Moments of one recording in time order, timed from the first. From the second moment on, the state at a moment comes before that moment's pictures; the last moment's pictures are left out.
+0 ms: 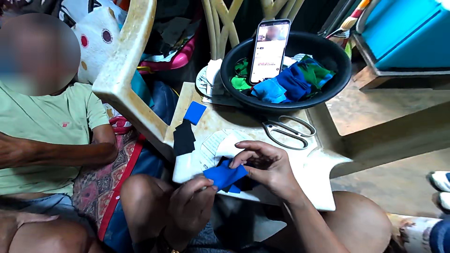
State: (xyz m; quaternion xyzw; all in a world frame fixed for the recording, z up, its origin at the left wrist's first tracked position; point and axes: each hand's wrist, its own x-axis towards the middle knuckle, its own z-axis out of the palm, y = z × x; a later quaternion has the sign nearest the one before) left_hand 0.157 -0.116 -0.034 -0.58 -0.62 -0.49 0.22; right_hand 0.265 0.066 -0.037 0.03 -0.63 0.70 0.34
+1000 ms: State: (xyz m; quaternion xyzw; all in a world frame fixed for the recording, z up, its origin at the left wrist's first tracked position) left_hand 0.172 -0.108 -0.053 -0.38 -0.74 -0.56 0.03; right_hand 0.258 0.055 -0.045 -0.10 -0.81 0.51 0.27
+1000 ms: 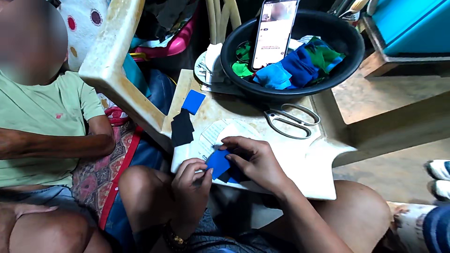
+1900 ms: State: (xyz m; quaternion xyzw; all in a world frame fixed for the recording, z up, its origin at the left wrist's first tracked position) left_hand 0.160 -0.102 -0.058 -0.36 -0.75 -0.55 0.04; right_hand 0.252 0.060 -0.054 -0.12 -0.82 0.48 0.28
